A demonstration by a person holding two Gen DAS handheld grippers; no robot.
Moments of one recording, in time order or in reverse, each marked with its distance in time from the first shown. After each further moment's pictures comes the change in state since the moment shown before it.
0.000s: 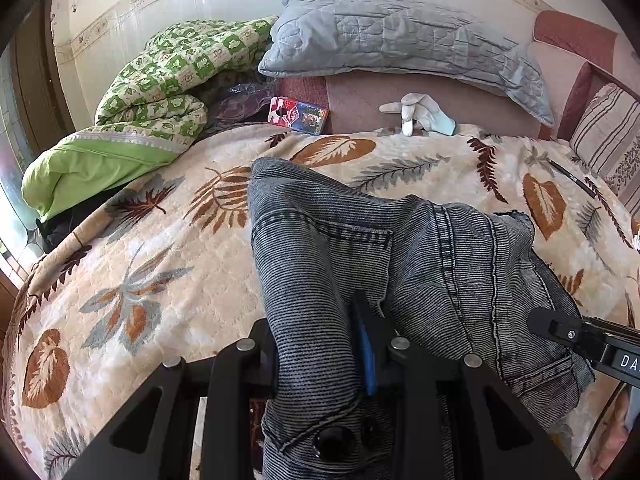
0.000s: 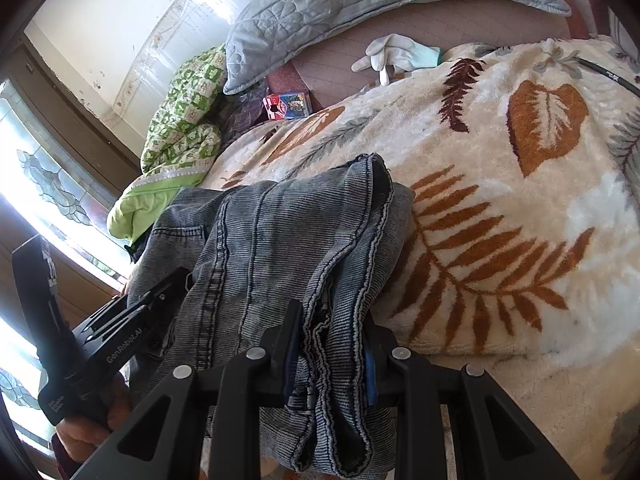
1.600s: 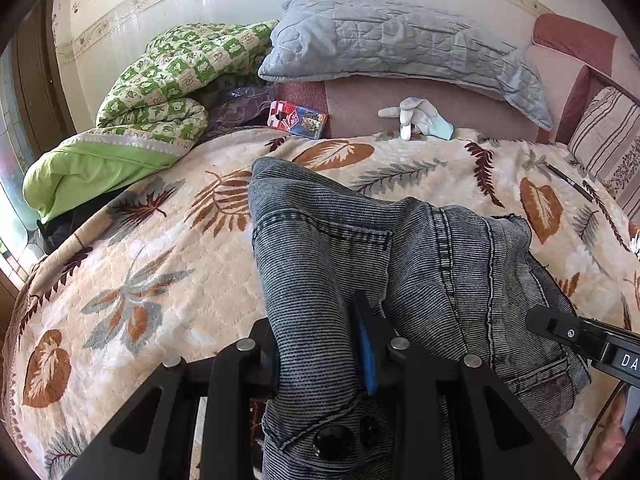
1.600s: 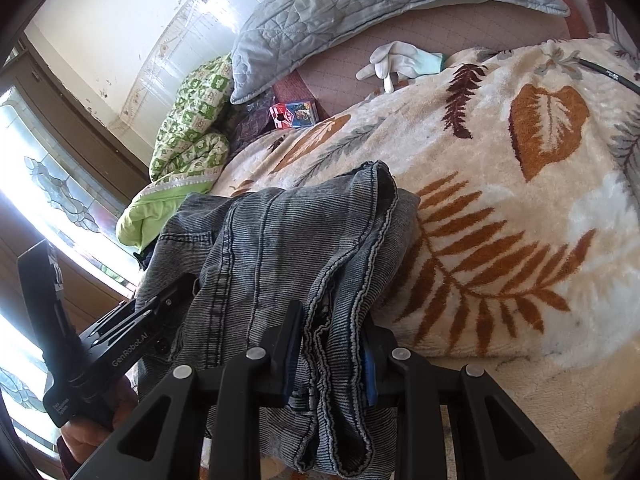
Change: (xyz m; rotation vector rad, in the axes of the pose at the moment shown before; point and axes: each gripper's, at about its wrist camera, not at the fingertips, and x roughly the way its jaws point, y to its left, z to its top) left arm -0.004 0.001 0.000 -0.006 -0.008 -0.005; right arm -0.006 0.000 -0.001 0.006 -0.032 0.028
